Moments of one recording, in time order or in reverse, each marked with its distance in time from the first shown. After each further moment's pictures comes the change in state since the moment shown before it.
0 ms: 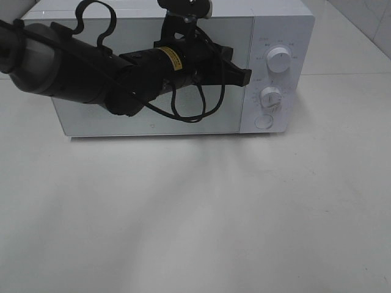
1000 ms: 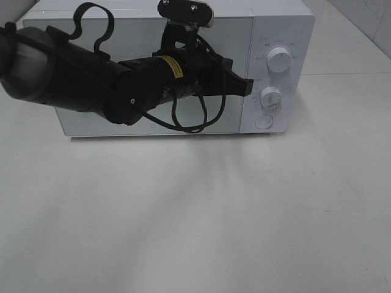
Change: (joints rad) left arm -0.052 -0.053 0.078 -0.077 0.033 0.026; right arm 0.000 0.000 0.000 0.000 0.000 0.000
